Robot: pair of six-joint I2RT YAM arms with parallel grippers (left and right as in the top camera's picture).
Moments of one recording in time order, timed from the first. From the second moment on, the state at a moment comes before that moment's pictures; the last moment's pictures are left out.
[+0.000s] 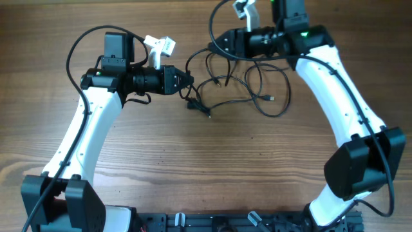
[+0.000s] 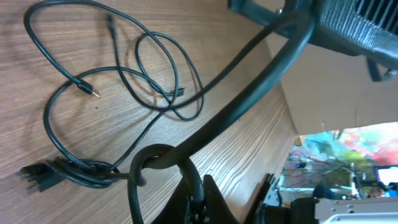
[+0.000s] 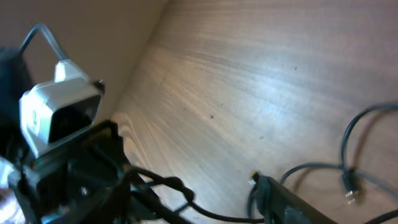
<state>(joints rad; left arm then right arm) -0.12 1.57 1.24 -0.65 0.92 -0.10 0.30 1.85 1.69 -0.65 -0.82 0.25</state>
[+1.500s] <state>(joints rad) -0.12 1.57 1.24 -0.61 0.59 -0.37 0.30 1.84 1.69 -0.60 -0.68 0.68</state>
